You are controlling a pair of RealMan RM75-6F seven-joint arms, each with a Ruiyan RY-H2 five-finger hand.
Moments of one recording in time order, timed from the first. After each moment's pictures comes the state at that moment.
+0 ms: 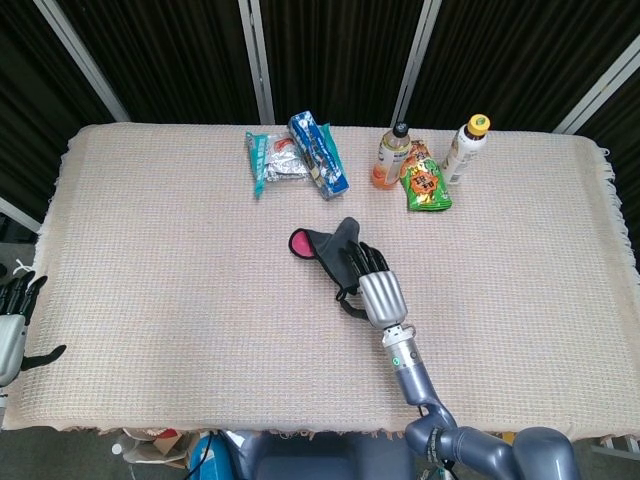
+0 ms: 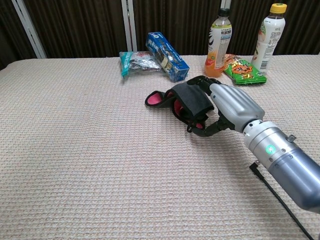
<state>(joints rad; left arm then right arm) -0.10 -1.16 -0.07 -1.57 1.36 1.41 0.09 0.61 -2.06 0.25 -0.90 -1.46 1.24 0.00</state>
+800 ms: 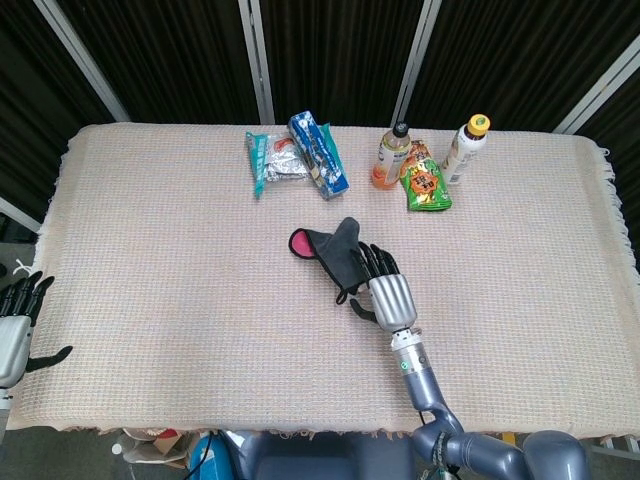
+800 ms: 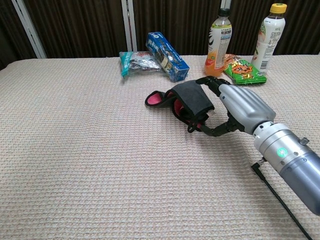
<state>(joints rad) -0.10 -1.15 -0.06 -1.60 1.39 1.42 0.08 0.58 -2.03 0.22 -0.97 -1.43 1.27 -0.05</state>
